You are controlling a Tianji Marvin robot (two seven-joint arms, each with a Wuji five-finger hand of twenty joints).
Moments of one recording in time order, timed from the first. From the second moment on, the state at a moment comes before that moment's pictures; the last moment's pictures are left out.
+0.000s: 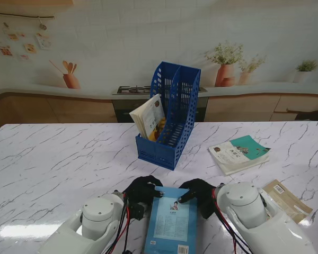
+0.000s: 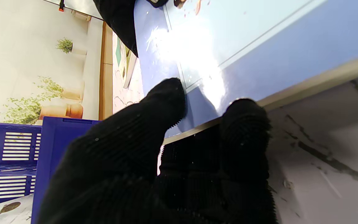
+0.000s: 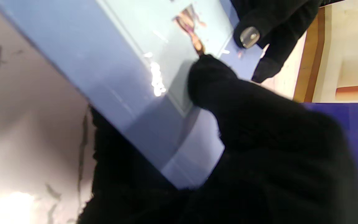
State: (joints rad) left arm 1.55 -1.23 -1.05 -1.51 -0.35 0.32 -0.01; right arm -1.54 -1.13 1.15 -1.59 0.16 0.56 0.32; left_hand 1.10 -0.63 0.74 -0.15 0.53 0.18 1.11 0.49 0.93 0.22 0.39 0.94 0.90 0.24 0.83 0.91 0.95 0.12 1.40 0.35; right_hand 0.91 -0.74 1.00 -0.32 0.71 0.14 0.74 0.94 0.90 0.14 0.79 0.64 1.06 0.07 0.84 0.52 0.87 0.16 1.27 0.55
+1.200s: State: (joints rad) left arm 1.65 -1.11 -1.24 -1.88 0.16 0.17 -0.19; right arm -1.63 -1.11 1.29 -1.84 -0.14 0.11 0.21; left_hand 0.88 -0.42 0.46 -0.07 0.48 0.20 0.39 0.32 0.46 0.21 0.23 0.35 0.30 0.43 0.21 0.44 -0.05 0.38 0.77 0.42; right_hand 0.87 -0.74 1.04 -0.35 0.75 0.14 0.74 1.06 0.92 0.12 0.92 0.89 1.06 0.07 1.00 0.73 0.90 0.25 1.53 0.83
